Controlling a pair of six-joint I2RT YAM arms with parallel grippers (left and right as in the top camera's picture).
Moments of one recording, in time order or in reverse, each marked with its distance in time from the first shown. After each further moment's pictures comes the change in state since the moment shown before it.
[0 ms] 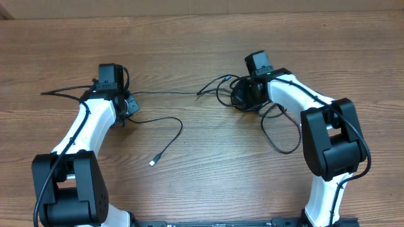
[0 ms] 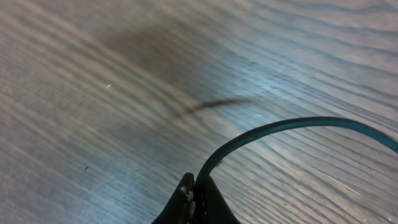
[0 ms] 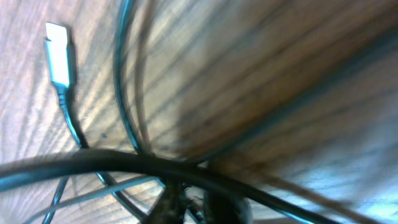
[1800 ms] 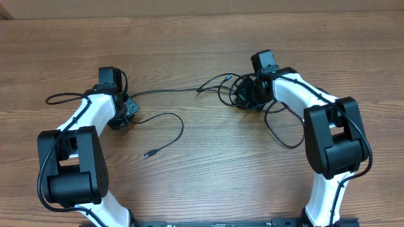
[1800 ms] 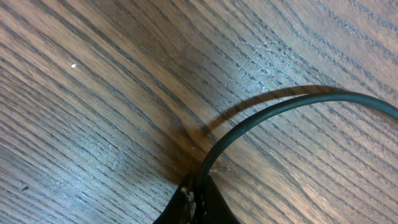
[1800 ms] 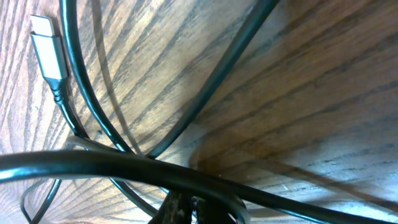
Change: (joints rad) left arm 0.037 0.167 0.013 0.056 0.075 -0.134; right arm -0.023 0.007 -0.001 -0.010 -0.082 -0.004
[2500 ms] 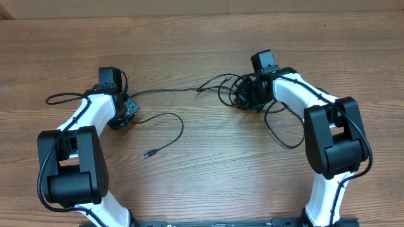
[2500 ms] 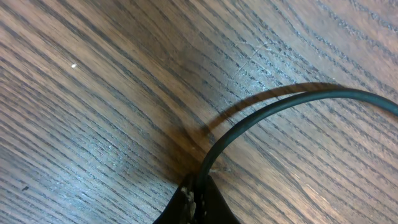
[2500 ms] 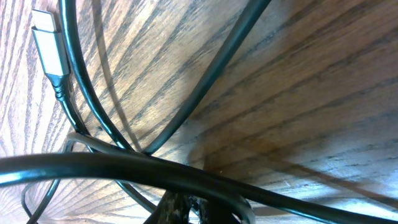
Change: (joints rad) left arm 0.000 0.000 0.000 0.000 0.000 0.000; right arm 0.000 0.000 0.000 -0.005 -0.010 0.000
